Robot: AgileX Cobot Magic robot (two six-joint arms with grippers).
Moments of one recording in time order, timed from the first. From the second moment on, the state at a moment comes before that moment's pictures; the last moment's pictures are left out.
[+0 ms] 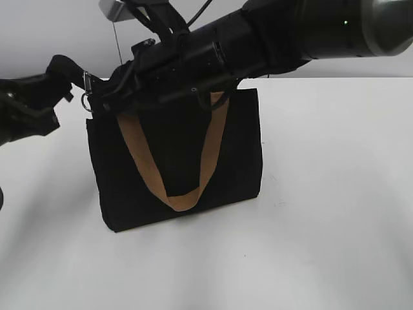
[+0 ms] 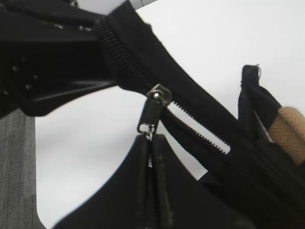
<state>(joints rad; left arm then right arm) -0.32 1.31 -0.36 0.23 -0.86 -0.20 0.62 1.94 -1.37 1.39 0.57 -1.45</state>
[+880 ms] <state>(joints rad) -0.30 1.31 -0.36 0.18 -0.45 -0.20 0.56 1.88 -1.37 1.31 0.60 -1.20</state>
